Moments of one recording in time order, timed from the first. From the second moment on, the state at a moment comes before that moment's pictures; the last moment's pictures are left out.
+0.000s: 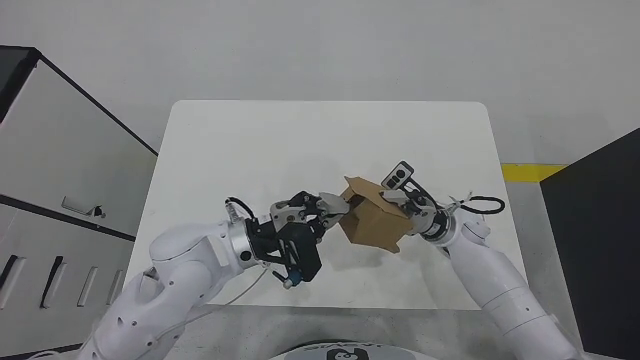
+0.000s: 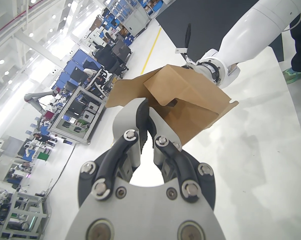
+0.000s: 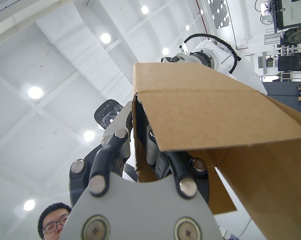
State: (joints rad) left arm 1.61 -0.98 -1.19 -2.25 1.88 -0.56 0.21; right arm -1.39 -1.17 1.14 -1.34 1.18 0.08 1.47
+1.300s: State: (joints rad) left arm 1.53 -0.99 -1.06 -2.21 1.94 -0.57 0.13; right arm -1.39 -1.17 1.15 -1.33 1.16 0.08 1.46
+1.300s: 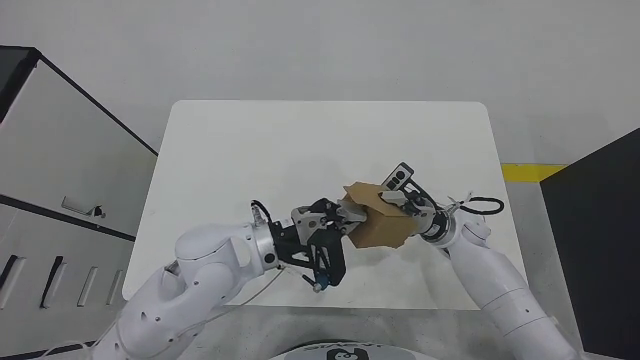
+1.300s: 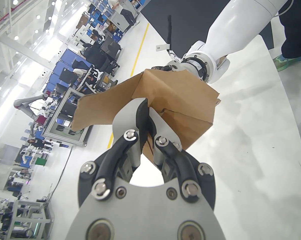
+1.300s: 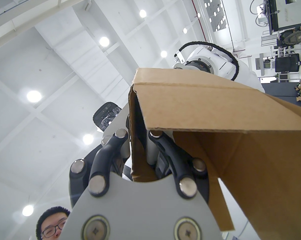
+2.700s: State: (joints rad) left arm 1.53 -0.99 -1.08 -2.22 1.94 -0.58 0.11; right arm -1.39 -1.18 1.15 -1.33 1.15 0.09 1.46
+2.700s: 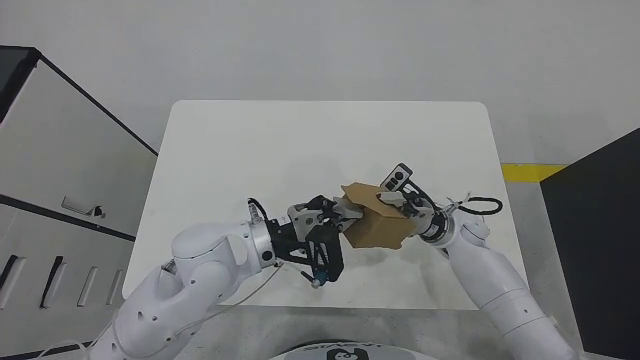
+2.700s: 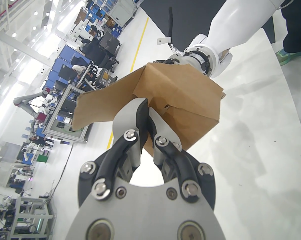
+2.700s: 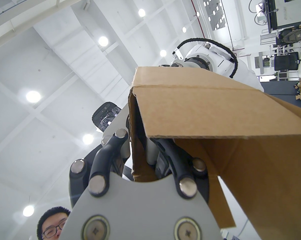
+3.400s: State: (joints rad) left arm 1.52 -0.99 -1.07 -2.21 1.94 -0.59 0.10; right arm -1.39 -1.18 1.16 -1.33 1.15 0.09 1.46
